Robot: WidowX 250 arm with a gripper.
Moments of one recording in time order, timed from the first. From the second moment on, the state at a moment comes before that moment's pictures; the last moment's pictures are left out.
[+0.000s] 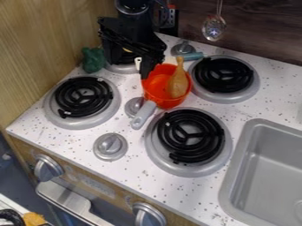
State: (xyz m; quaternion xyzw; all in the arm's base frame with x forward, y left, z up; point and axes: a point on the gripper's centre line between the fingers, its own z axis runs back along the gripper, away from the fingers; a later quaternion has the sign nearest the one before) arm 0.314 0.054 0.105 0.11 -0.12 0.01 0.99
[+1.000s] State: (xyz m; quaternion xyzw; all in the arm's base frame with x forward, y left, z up) arm 0.351 0.115 0.090 0.18 -0.17 0.02 0.97
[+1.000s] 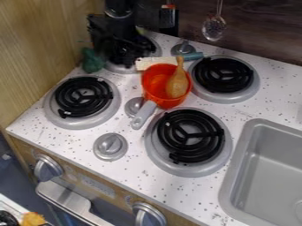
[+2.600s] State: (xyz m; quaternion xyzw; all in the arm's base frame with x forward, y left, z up) arm 0.385 0.199 0.044 0.11 -0.13 0.06 0.98
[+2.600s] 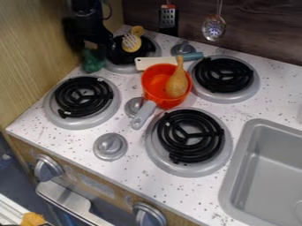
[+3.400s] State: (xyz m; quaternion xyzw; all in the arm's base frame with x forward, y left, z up) arm 0.386 0.199 0.035 0.10 -0.13 0.08 0.98
